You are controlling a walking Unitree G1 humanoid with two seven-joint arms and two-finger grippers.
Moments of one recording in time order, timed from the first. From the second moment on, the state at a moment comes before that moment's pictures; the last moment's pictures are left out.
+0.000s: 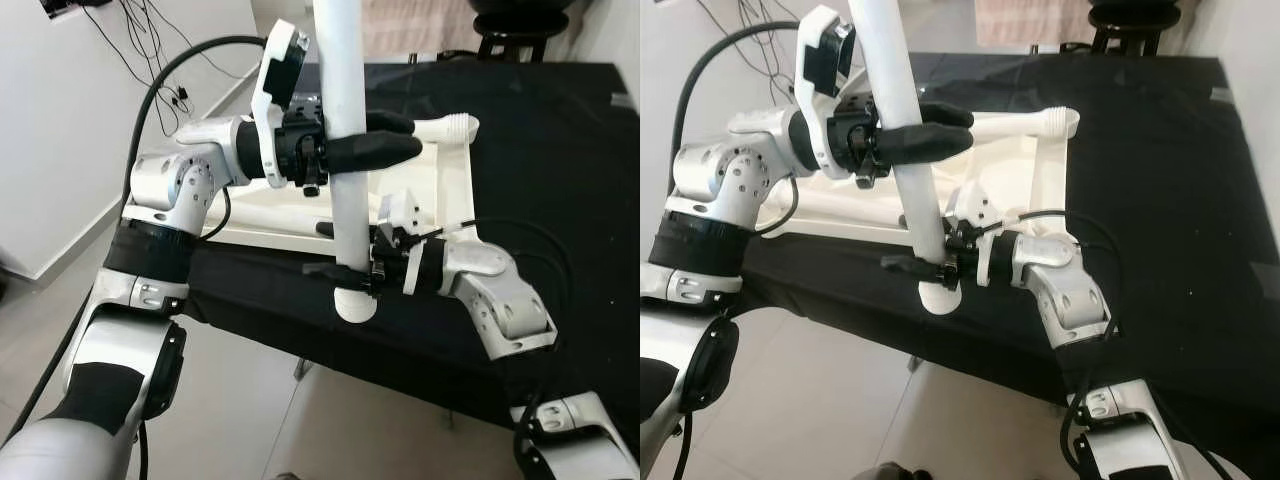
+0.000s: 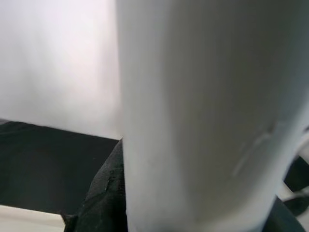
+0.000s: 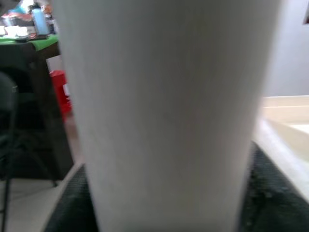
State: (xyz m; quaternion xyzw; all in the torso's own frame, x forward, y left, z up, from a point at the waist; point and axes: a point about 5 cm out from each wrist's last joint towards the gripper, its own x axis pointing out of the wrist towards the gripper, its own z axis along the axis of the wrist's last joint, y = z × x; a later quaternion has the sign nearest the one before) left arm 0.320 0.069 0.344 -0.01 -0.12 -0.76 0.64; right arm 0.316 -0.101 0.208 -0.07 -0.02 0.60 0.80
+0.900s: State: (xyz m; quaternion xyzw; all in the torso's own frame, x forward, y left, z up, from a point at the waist) left arm 0.318 0.061 0.344 -0.14 -0.20 -0.61 0.75; right arm 0.312 -0.089 0.184 0.00 0.03 0.45 0.89
